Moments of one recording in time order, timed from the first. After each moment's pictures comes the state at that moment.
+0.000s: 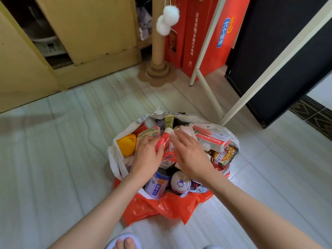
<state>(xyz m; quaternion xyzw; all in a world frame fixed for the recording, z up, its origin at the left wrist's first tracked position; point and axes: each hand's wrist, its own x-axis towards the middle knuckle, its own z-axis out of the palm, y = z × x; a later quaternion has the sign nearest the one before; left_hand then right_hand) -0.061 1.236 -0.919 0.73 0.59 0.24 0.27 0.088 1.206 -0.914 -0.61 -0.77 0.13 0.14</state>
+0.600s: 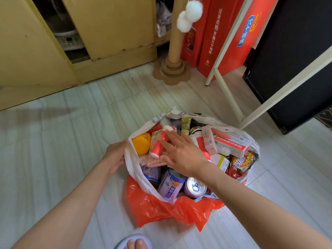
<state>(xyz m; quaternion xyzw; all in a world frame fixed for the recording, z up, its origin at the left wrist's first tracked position) -0.177 1.285 -0.960 0.26 0.73 0.30 0.56 0.038 1.240 -0.916 -0.53 -0.83 0.17 -0.03</state>
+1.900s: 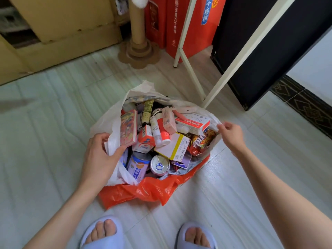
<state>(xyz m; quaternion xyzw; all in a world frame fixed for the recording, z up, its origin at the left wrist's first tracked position) -0.095 1.195 -0.910 0.59 0.70 0.30 0.27 0.245 1.197 -0.943 -0.84 -0.36 0.29 0.28</state>
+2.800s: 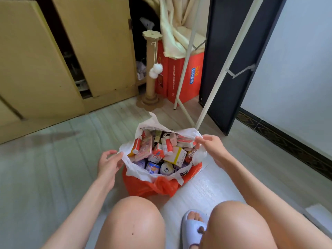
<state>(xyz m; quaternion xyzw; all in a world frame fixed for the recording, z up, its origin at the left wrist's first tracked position) -0.155 1.103 -0.786 0.30 0.61 0.49 0.55 0.134 1.065 -0.733 -0.72 -0.42 0.41 0.37</state>
